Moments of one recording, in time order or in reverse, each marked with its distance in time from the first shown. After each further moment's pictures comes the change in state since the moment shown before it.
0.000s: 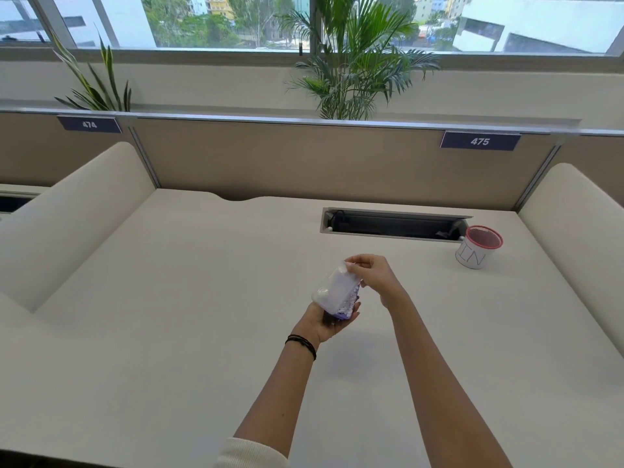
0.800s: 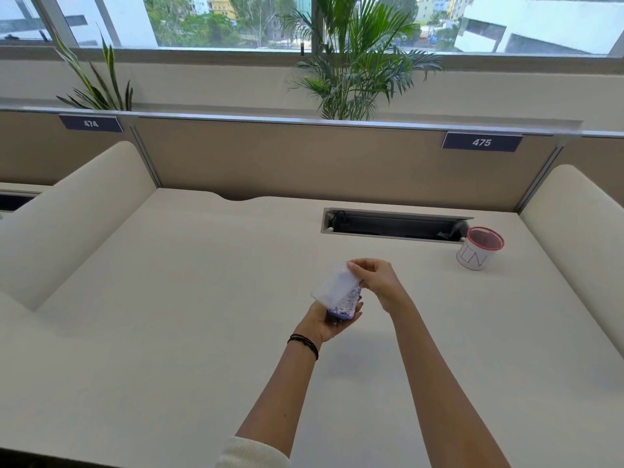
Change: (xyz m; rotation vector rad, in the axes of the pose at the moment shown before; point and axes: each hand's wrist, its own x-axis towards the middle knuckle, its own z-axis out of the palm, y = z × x) left_hand 0.002 -0.001 0.004 0.006 0.004 0.027; right_hand 0.000 0.011 0.001 0.136 0.024 0.019
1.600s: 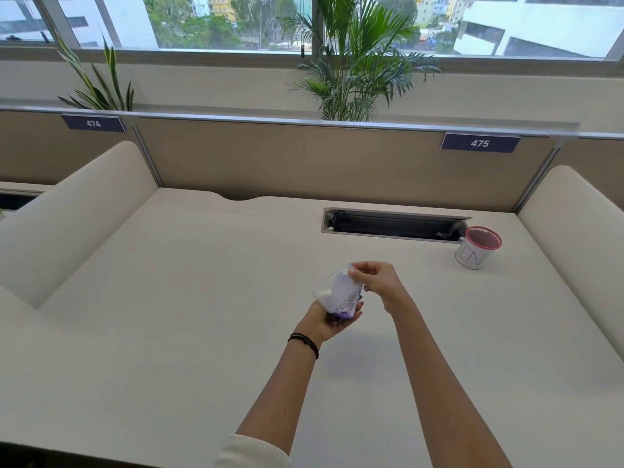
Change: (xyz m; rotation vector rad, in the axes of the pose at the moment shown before) left_hand -0.002 -0.003 -0.004 0.012 -0.026 -0.007; right_hand -0.009 0.000 -0.004 0.016 -0.030 0.045
